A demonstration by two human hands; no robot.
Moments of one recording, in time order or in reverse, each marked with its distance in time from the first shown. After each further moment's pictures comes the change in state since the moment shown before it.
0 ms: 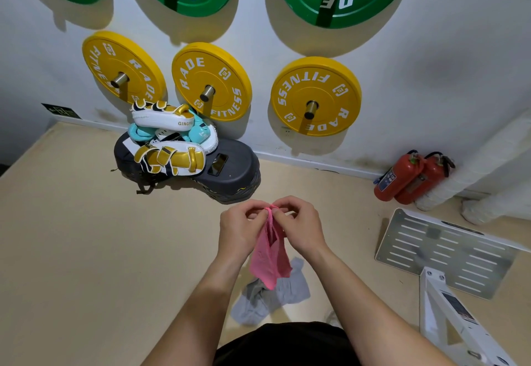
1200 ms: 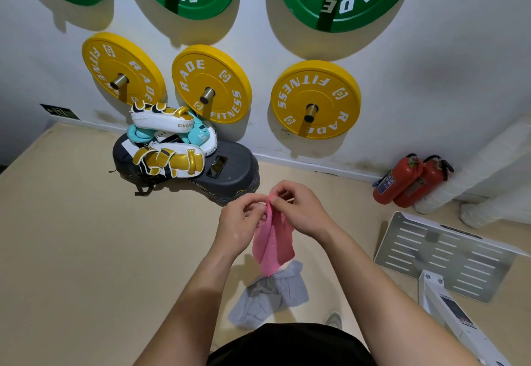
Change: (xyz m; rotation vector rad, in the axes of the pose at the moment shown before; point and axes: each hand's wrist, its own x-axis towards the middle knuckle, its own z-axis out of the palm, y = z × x) left_hand 0.018 0.001 -0.011 -0.143 -0.126 0.004; right_hand 0.030 -0.038 -0.017 -0.136 -0.222 -0.142
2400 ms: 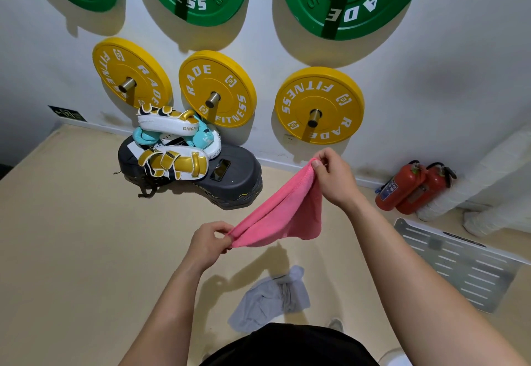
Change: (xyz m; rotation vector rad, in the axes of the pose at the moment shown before) left_hand -0.008 -0.074 -0.058 0.219 -0.049 -0.264; right_hand 0.028 -0.006 -0.060 -0.241 0.294 -0.023
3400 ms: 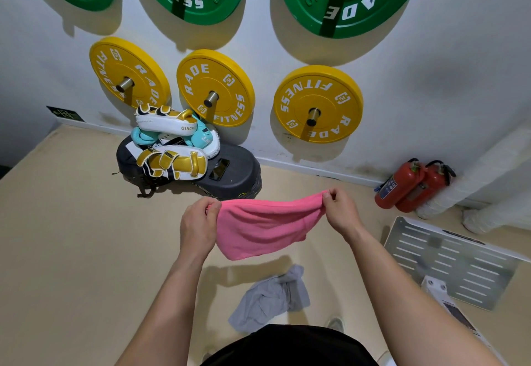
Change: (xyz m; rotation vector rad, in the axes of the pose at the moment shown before) left_hand 0.005 0.031 -0.010 0.195 0.404 0.214; right_hand -0.027 0.079 0.029 0.040 0.007 0.351
